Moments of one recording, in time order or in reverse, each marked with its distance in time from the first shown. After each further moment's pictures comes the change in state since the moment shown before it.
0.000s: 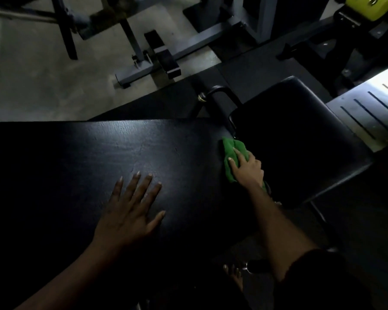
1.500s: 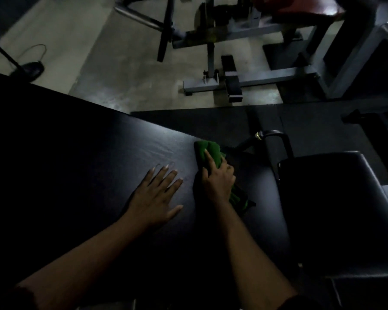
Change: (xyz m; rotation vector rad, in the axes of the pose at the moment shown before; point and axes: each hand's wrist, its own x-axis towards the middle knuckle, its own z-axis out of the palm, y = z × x) left_hand -0.014 -0.053 -0.025 0.093 0.075 -0.195; right_hand -0.069 -0.210 0.000 0.008 -0.003 -0.466
